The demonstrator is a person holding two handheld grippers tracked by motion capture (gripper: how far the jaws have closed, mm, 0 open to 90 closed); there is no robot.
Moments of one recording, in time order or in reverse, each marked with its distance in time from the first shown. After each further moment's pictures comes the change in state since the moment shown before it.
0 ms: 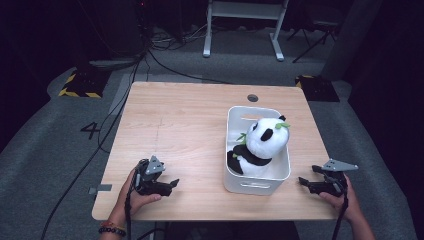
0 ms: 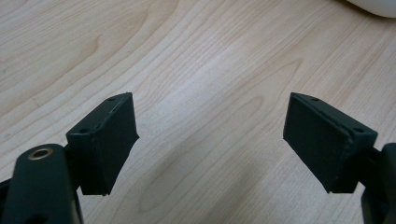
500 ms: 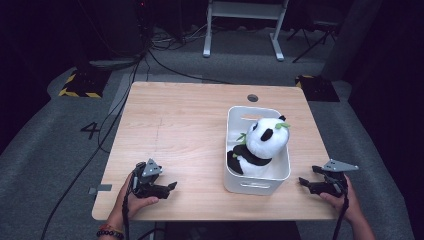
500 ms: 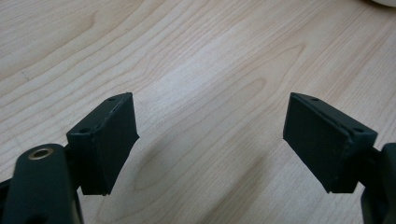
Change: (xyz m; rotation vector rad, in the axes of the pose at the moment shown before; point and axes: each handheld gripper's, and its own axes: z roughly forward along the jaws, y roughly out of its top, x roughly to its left) left arm 0.003 -0.013 0.000 0.010 -0.018 -0.036; right arm 0.000 -0.001 -0.001 -0.001 -0.002 -0.008
